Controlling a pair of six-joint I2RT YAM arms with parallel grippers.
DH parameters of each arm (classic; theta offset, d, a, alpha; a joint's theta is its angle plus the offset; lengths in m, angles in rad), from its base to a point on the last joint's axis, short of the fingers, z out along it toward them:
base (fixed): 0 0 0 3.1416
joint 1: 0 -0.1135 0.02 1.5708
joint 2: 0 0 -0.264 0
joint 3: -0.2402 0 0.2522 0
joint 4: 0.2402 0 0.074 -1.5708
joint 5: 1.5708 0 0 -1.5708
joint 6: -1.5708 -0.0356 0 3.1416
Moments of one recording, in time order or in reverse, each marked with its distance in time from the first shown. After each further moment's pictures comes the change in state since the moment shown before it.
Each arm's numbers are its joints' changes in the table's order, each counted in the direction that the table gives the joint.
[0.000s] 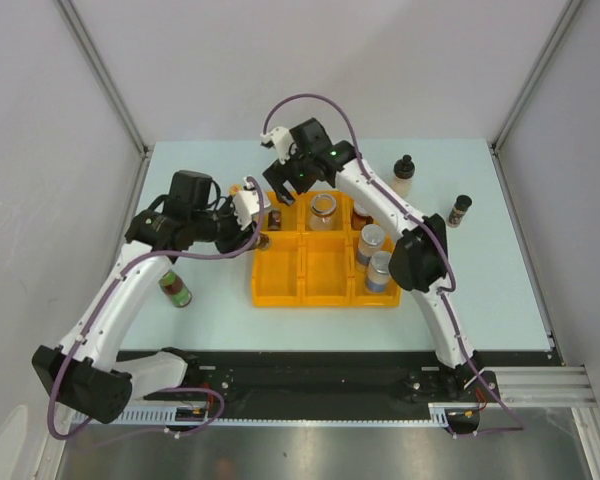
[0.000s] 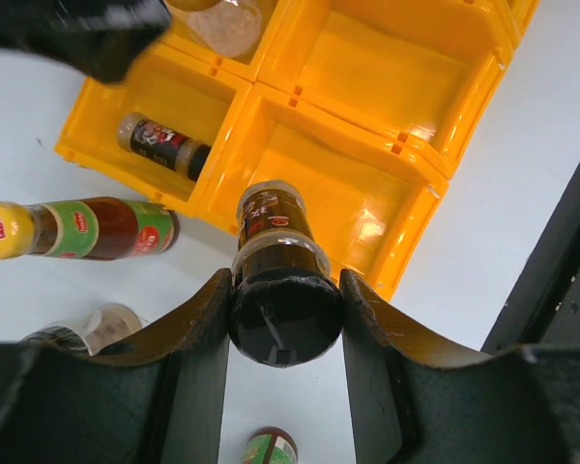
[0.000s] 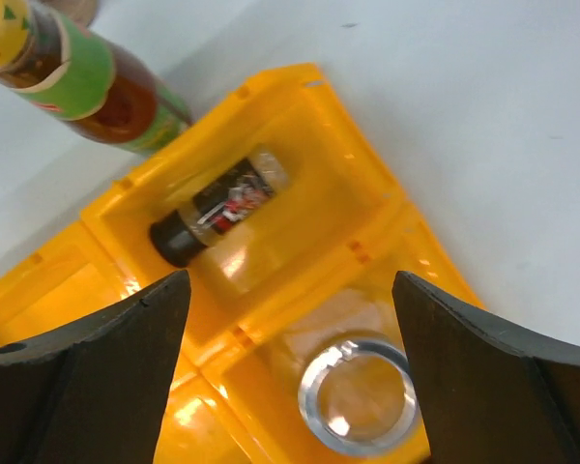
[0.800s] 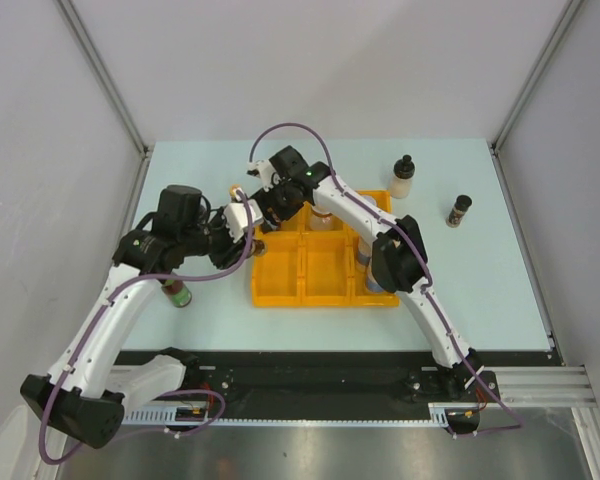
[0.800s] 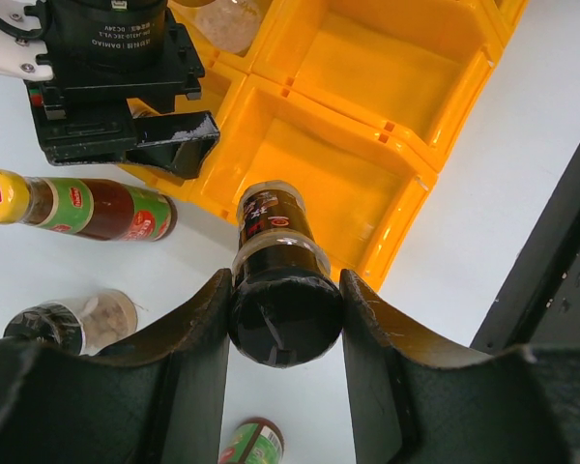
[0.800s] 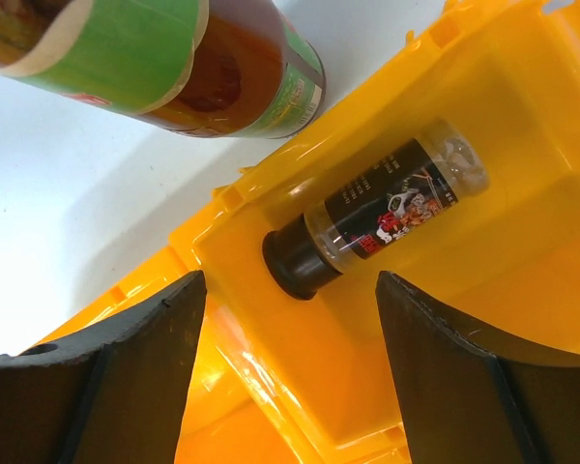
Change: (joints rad) left arm 0.000 -0.147 0.087 -0.014 -0.013 0.024; right arm -0.088 0.172 -0.002 0.010 -0.137 -0.184
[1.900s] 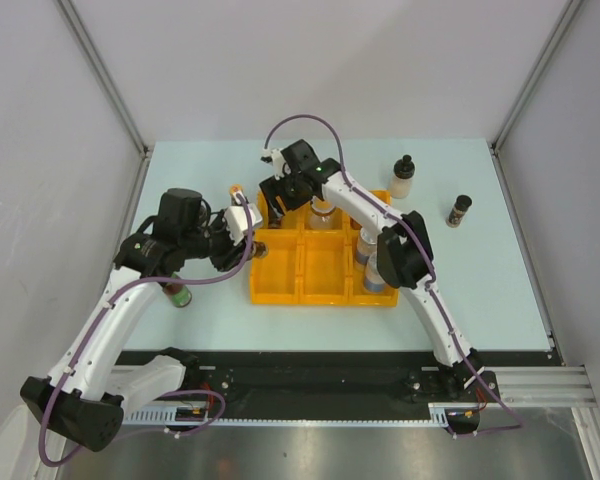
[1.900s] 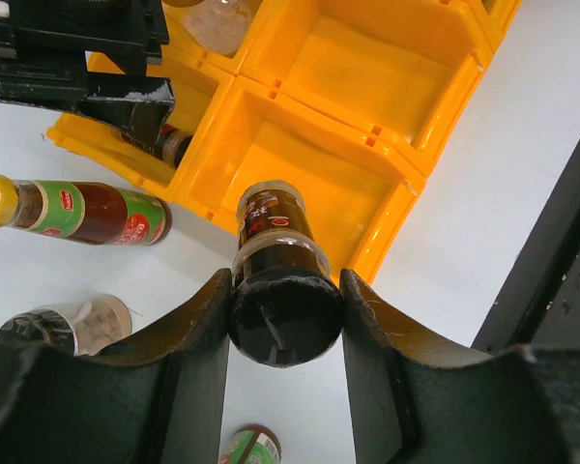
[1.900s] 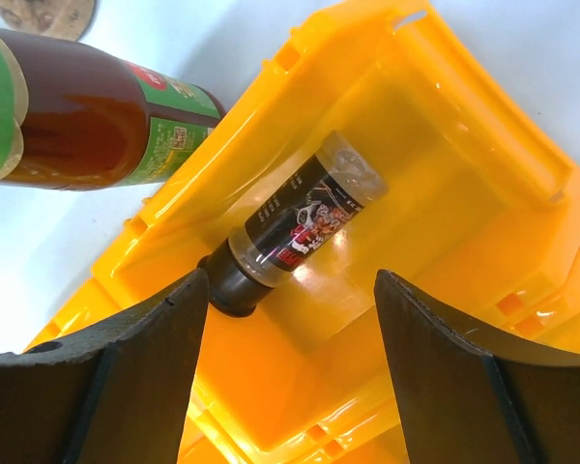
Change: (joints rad) left arm 0.000 -0.021 0.041 -0.027 0.013 0.001; right arm 0.061 -0.010 0.043 -0.107 0.050 -0.095
